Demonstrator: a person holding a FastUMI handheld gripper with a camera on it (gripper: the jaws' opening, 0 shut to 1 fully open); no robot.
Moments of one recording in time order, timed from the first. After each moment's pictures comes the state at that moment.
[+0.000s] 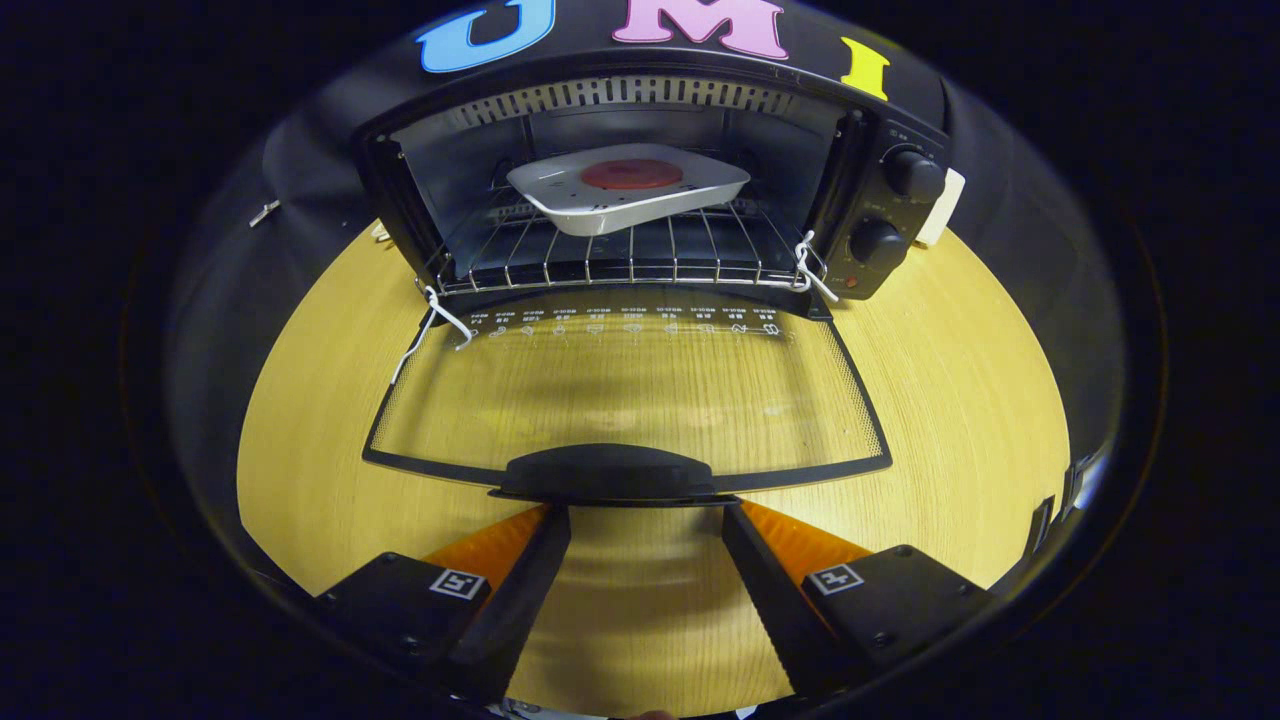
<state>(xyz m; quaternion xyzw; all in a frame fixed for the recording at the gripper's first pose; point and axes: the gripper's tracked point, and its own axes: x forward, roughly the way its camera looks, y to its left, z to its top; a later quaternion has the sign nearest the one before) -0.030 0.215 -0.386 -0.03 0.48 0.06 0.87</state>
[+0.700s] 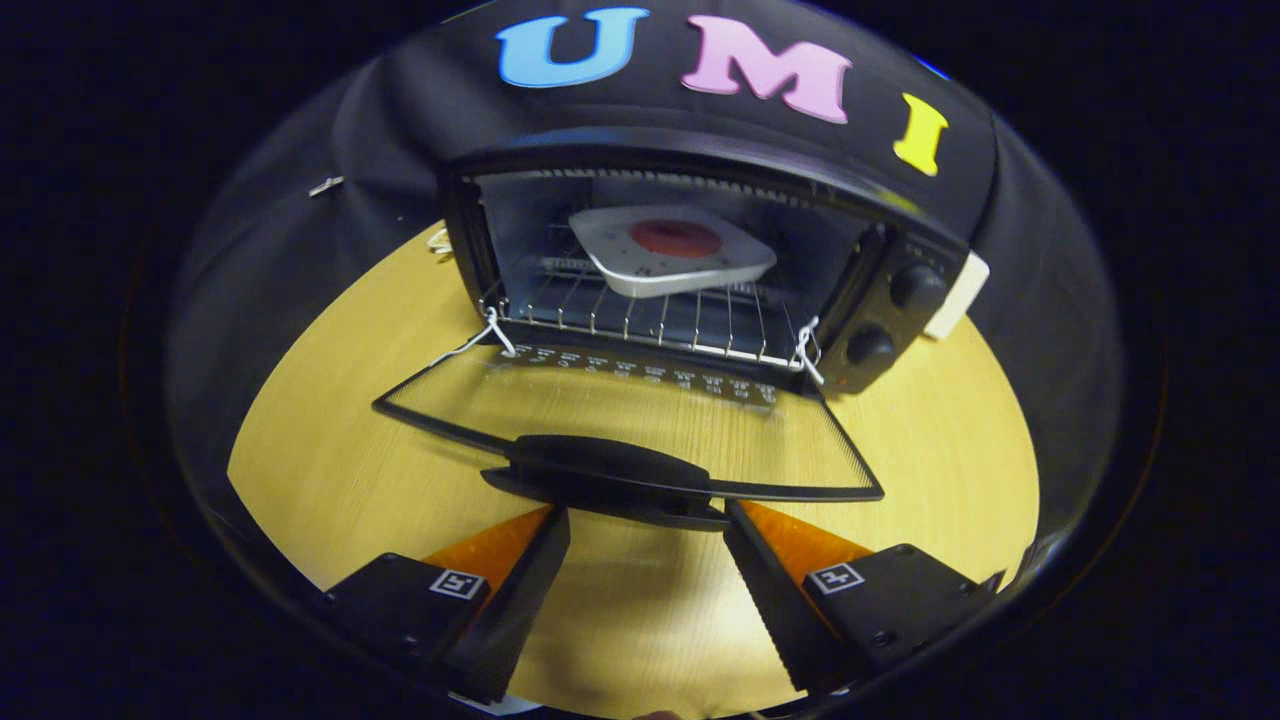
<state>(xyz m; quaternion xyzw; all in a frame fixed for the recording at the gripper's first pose) -0.023 0.214 -0.328 -0.11 0.37 0.15 0.91</state>
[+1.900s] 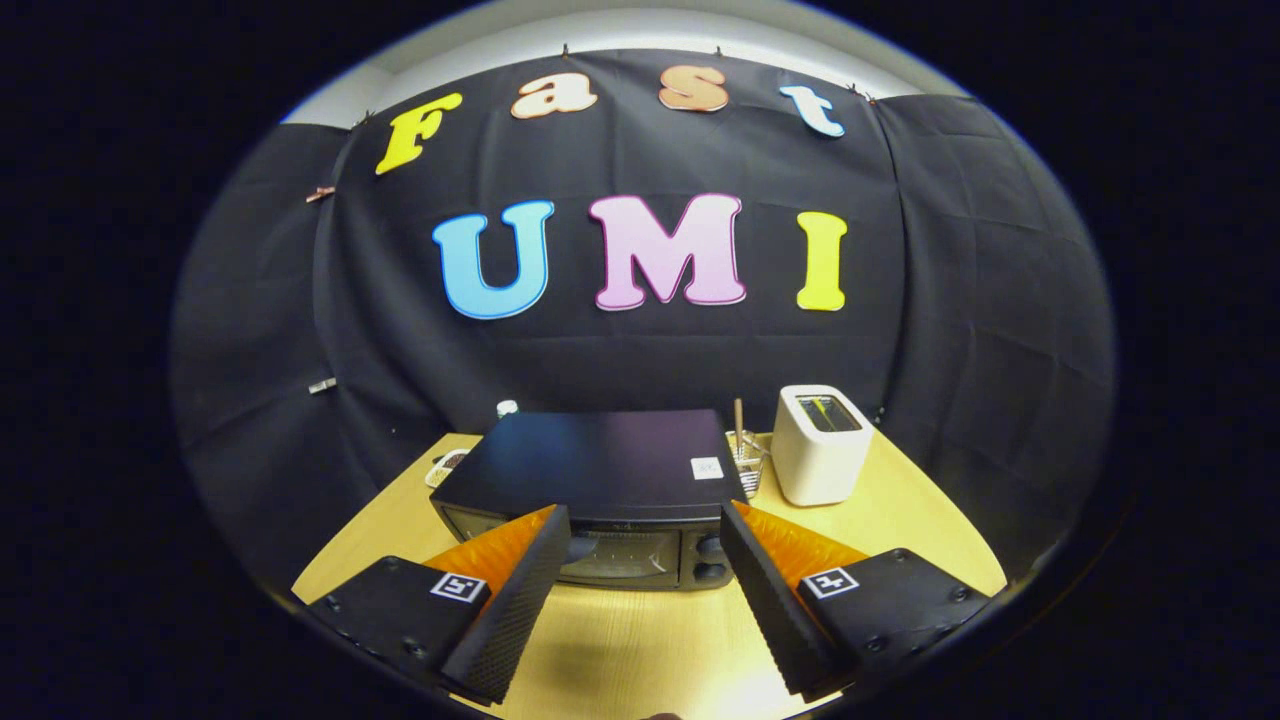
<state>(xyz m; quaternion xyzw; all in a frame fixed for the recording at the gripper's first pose) -0.010 0.120 -0.114 0.02 0.14 0.11 0.98</state>
